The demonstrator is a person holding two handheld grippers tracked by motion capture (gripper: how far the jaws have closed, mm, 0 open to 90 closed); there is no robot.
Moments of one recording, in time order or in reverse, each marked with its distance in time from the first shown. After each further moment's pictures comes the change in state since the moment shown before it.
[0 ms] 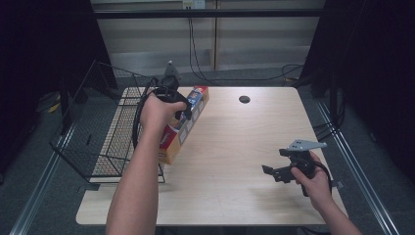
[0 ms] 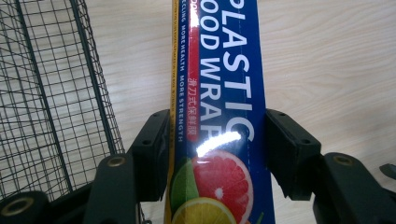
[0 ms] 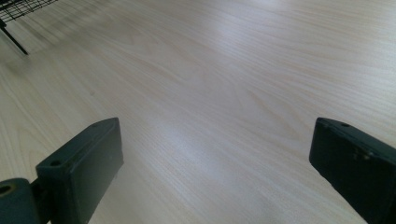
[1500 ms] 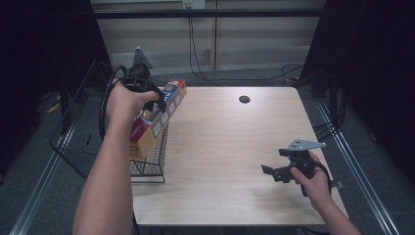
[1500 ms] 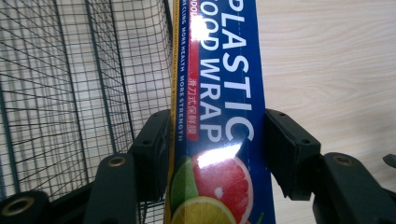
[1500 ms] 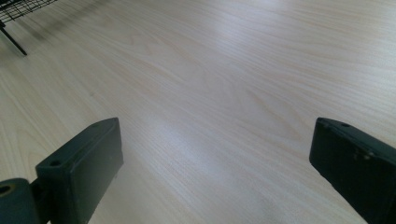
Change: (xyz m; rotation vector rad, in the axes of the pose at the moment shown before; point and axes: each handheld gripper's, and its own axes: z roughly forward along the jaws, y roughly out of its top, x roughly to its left) left arm 0.043 -0.008 -0.063 -0.011 0.050 -0.069; right arm 0.001 0.000 0.002 0.000 -0.002 0.004
